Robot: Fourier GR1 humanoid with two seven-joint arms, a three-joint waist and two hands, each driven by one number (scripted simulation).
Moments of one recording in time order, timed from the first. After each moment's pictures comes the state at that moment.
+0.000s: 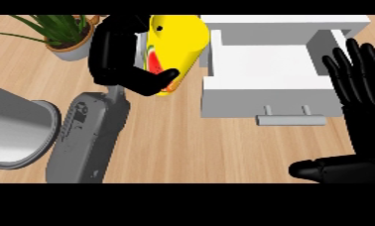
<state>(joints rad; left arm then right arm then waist) -0.62 0.00 -0.03 -1.42 0.24 0.12 -0.20 -0.09 -0.10 -0.09 -2.07 -0.17 0.15 0.16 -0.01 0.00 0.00</state>
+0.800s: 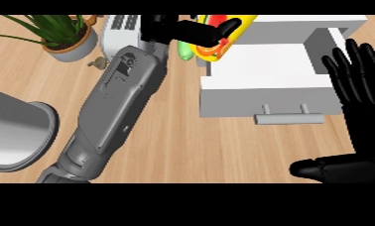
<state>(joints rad) -1.01 0.00 -0.10 -1.00 0.24 0.28 -0.20 -0.09 -0.10 -0.10 -2.06 -0.18 0.16 0.16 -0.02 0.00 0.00</state>
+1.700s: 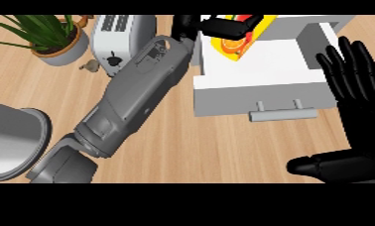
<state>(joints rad) -1.25 0.00 -0.32 -0.54 0.51 0.40 -0.34 -0.11 -0.11 -0.09 -2.03 -0.18 0.18 0.13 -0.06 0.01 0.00</state>
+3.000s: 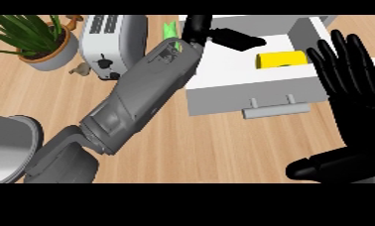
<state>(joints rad) -1.32 0.00 -0.57 -0.43 0.70 0.46 -0.40 -0.16 -0.09 -0.08 -2.02 -0.26 0.20 0.15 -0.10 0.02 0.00</state>
